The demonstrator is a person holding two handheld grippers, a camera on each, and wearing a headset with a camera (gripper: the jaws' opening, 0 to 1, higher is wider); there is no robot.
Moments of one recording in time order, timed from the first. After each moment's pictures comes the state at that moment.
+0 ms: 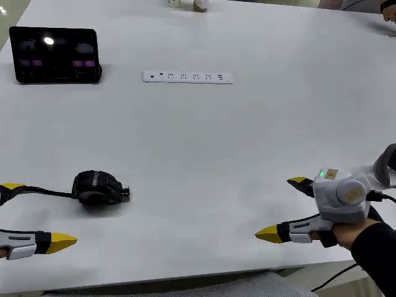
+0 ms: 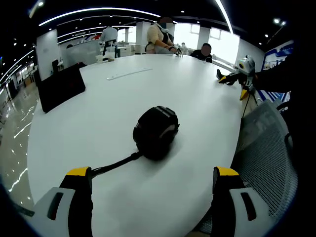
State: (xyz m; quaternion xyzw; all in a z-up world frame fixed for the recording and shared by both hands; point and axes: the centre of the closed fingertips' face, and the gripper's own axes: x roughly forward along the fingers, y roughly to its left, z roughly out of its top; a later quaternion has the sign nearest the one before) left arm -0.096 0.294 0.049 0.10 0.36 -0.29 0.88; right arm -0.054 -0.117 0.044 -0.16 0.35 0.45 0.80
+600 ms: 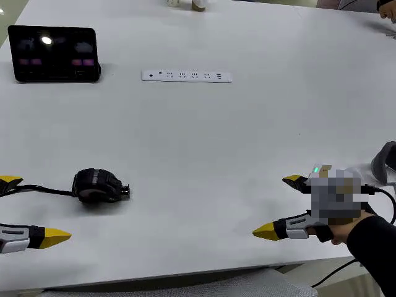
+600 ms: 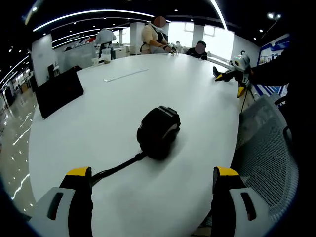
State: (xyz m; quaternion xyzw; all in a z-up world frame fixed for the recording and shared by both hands) left arm -0.095 0.298 0.051 0.10 0.35 -0.32 0.87; right arm -0.056 -0.111 0.037 -0.18 0.36 0.46 0.79
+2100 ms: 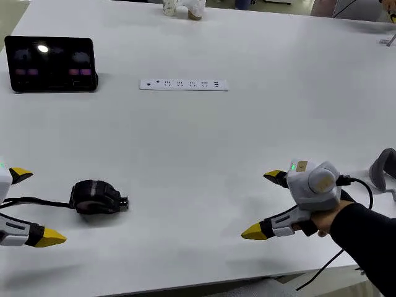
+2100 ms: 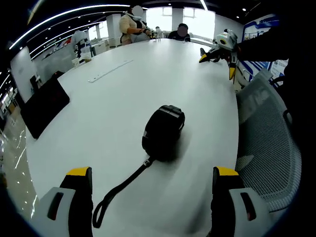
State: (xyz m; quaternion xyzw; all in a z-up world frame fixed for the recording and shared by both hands) left arm -0.067 0.294 0.048 0.19 0.38 -0.38 0.82; right arm -0.037 -0.078 0.038 -0.21 0.35 0.51 0.76
